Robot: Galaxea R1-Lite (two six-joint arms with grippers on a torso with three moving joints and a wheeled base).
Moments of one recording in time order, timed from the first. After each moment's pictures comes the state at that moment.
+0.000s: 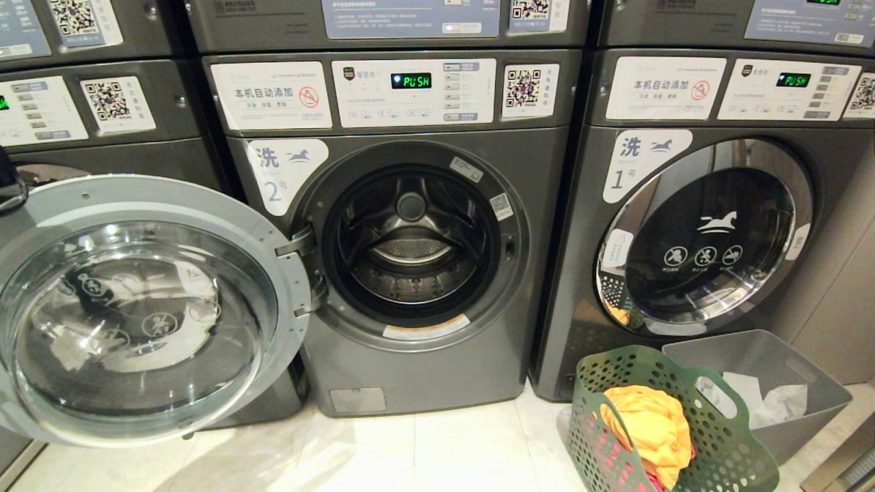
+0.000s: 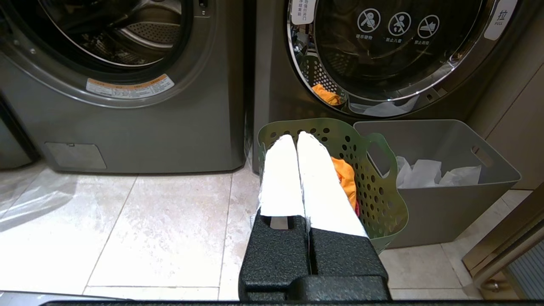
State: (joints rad) left arm 0.58 2.08 -1.89 -0.13 -0.20 -0.03; right arm 0.00 0.00 0.00 0.00 0.02 -0.06
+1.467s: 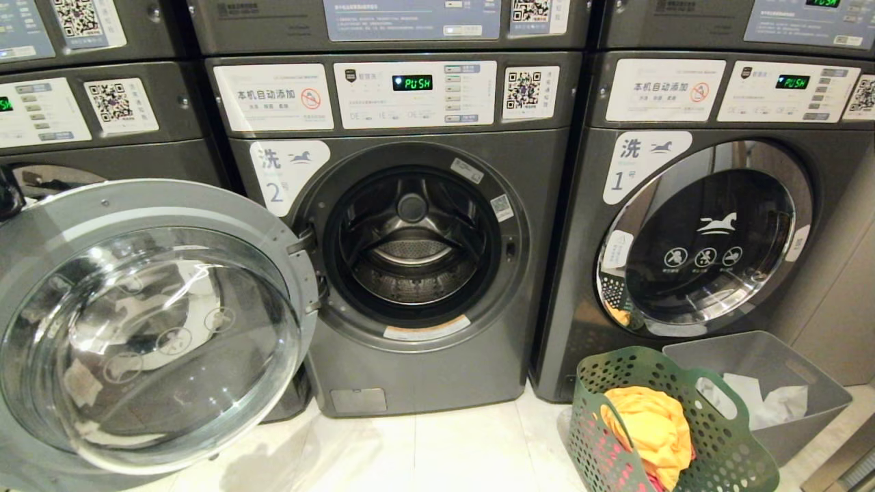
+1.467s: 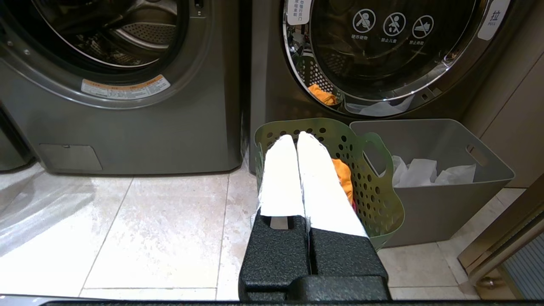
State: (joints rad) left arm 0.52 1.95 -1.89 0.45 -0.35 -0.03; right arm 0.00 0.00 0.00 0.00 0.01 -0.06
